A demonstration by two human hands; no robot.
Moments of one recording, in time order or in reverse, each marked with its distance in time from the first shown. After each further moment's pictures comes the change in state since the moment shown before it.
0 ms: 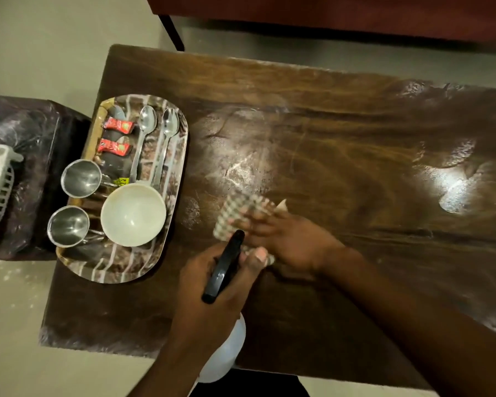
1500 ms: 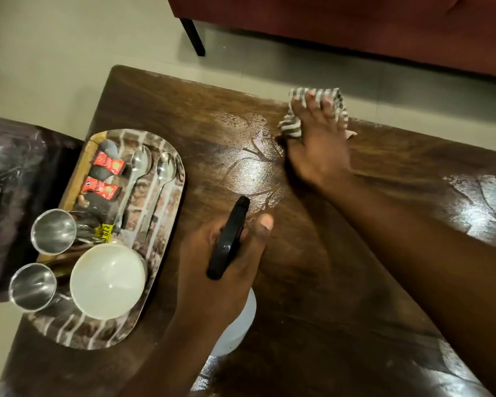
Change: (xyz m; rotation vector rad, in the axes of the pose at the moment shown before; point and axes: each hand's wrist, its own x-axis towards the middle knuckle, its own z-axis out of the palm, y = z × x) left_hand 0.138 0.055 0.031 0.090 0.200 0.043; right_hand 0.137 0.177 -0.117 0.162 0.296 0.736
